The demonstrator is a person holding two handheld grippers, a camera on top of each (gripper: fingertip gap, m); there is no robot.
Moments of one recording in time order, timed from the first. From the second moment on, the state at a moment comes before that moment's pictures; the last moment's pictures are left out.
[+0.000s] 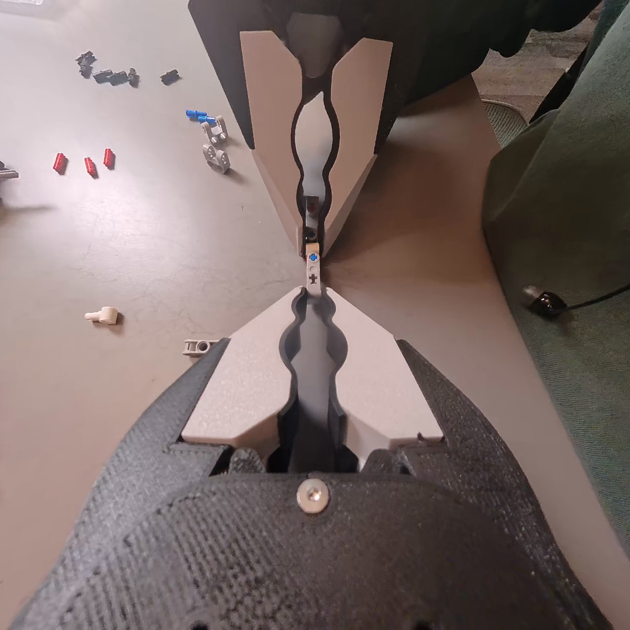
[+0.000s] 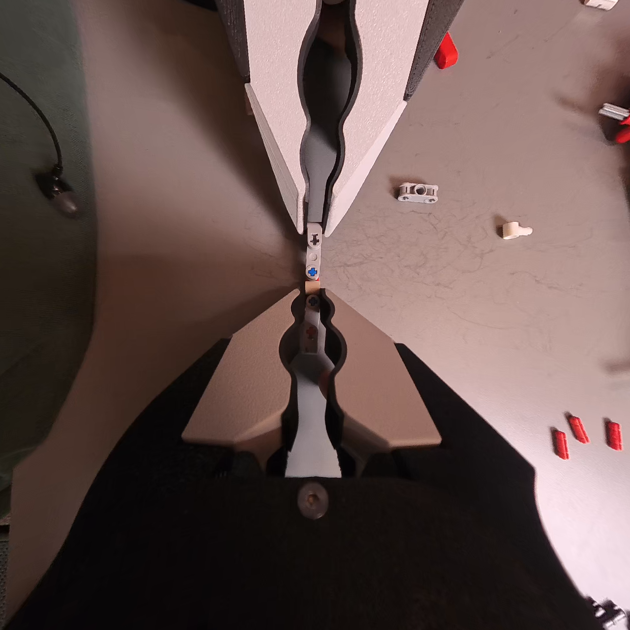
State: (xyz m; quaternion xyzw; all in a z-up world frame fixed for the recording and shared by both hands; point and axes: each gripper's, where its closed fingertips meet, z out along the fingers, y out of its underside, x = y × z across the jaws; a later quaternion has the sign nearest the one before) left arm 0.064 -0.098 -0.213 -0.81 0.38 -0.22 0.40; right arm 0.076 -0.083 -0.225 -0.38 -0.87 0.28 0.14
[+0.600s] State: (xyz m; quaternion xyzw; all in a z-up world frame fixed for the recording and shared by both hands) left arm 0.062 -0.097 -0.209 -0.81 0.37 -0.22 0.41; right arm 0.077 -0.083 -0.226 -0.38 -0.87 0.28 0.14
